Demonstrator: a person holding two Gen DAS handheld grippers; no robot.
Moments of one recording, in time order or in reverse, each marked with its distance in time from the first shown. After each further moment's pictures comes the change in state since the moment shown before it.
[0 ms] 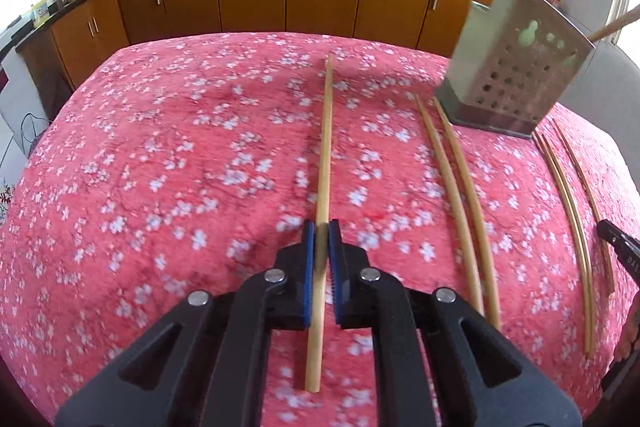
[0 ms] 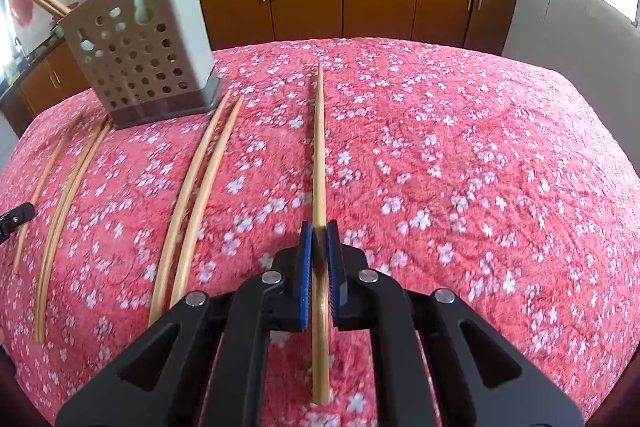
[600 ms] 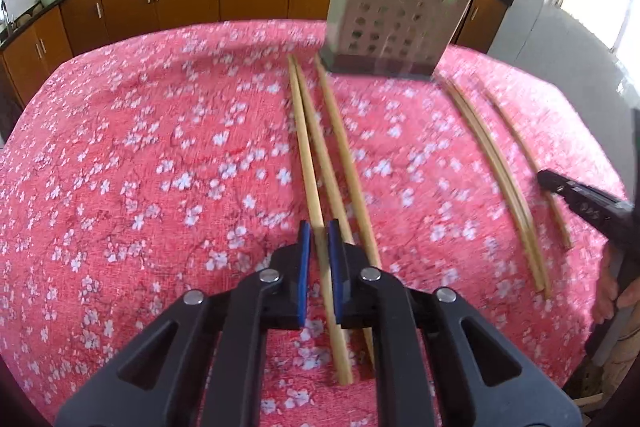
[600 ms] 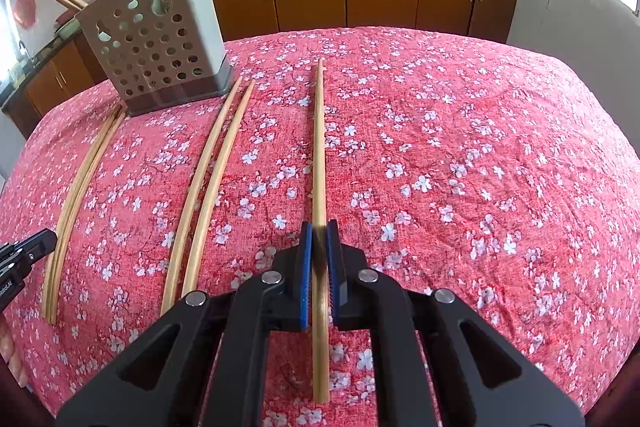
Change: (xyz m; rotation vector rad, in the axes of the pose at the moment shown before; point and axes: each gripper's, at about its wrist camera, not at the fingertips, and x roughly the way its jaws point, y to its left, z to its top) left arm -0.026 -0.061 -0.043 0.137 0.033 -0.159; right arm -0.019 0.003 -0.024 0.002 0.030 0.039
